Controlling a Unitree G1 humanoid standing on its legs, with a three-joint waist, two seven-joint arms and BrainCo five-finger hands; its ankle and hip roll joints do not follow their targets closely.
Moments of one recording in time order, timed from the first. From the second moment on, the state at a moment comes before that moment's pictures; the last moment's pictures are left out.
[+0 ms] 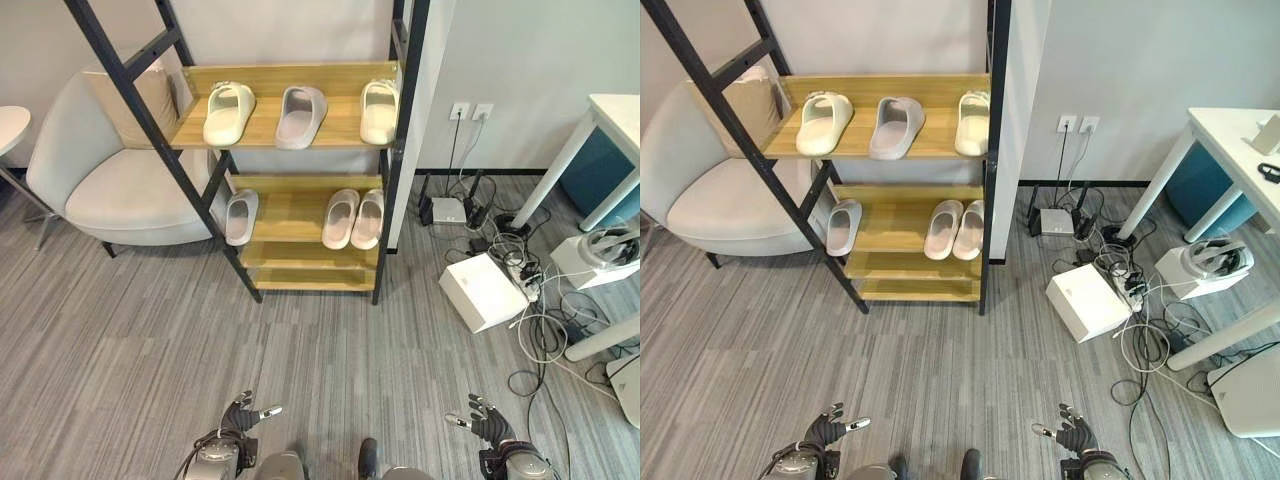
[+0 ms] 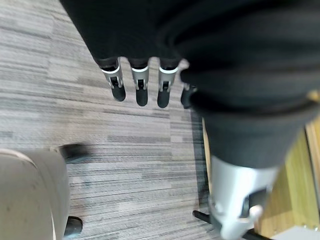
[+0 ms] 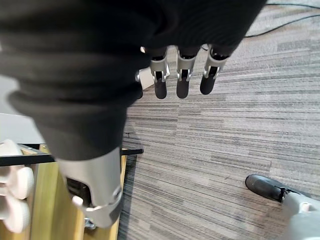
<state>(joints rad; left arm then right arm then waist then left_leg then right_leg) 0.00 0.23 -0.16 0.93 -0.18 -0.01 0.10 0.12 -0.35 0.18 0.78 0.28 -0.04 -0.04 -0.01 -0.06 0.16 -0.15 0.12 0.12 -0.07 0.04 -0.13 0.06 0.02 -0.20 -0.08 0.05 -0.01</state>
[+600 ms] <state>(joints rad) -0.02 0.28 -0.16 0.94 -0.18 -0.01 0.10 0.10 -0.30 0.19 0.78 0.27 -0.03 -0.04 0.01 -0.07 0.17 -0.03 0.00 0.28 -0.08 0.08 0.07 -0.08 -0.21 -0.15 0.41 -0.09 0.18</state>
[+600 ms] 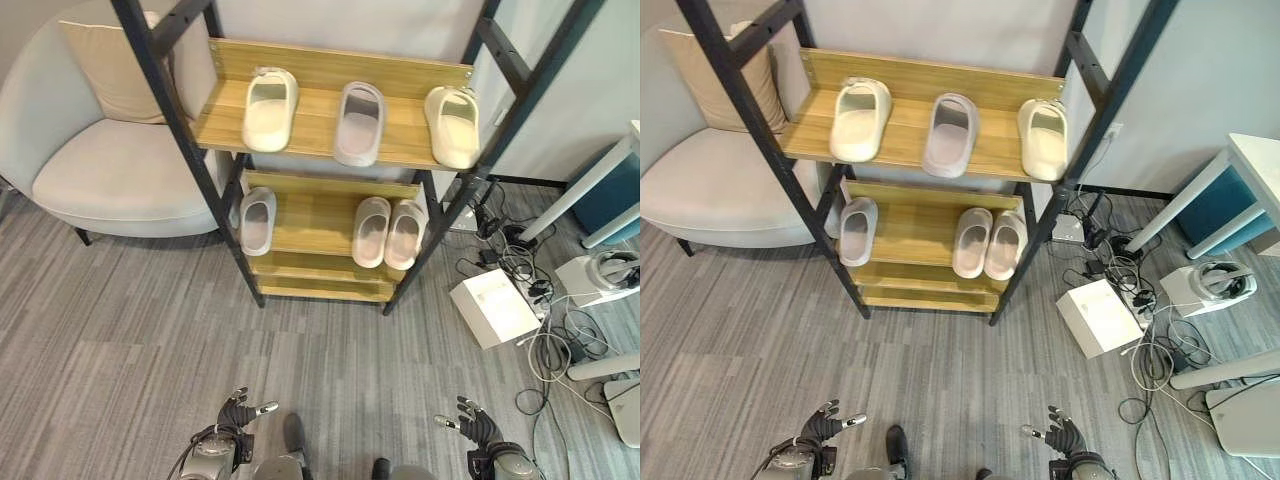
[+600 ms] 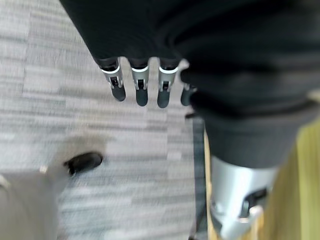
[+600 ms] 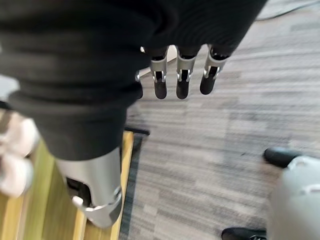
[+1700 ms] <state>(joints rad) 0.03 0.26 -0.19 0.88 -0.20 -0.01 0.09 0.14 -0.32 0.18 0.78 0.26 -0.01 -0.03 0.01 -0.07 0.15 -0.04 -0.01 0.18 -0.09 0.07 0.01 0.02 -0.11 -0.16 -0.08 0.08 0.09</state>
